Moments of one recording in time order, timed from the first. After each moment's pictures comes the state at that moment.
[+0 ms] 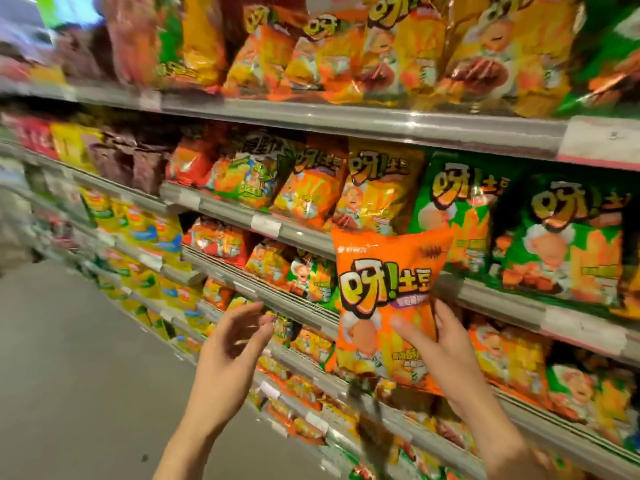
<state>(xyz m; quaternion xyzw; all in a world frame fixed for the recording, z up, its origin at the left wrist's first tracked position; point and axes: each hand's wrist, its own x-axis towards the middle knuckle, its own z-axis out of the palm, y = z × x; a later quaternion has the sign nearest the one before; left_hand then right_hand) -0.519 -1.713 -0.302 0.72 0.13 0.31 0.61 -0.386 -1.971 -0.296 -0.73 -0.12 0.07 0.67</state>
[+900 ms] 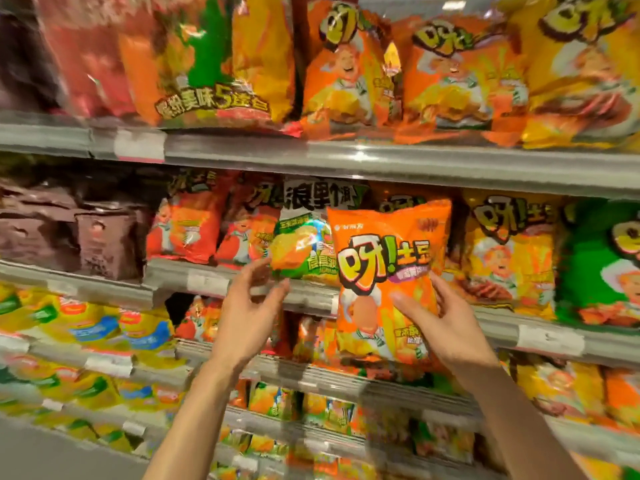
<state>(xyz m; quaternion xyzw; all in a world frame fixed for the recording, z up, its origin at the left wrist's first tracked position) -0.280 -1.375 -0.252 0.81 0.01 0.23 0.54 -0.283 -1.655 -0.231 -0.76 -0.07 -0.08 0.64</state>
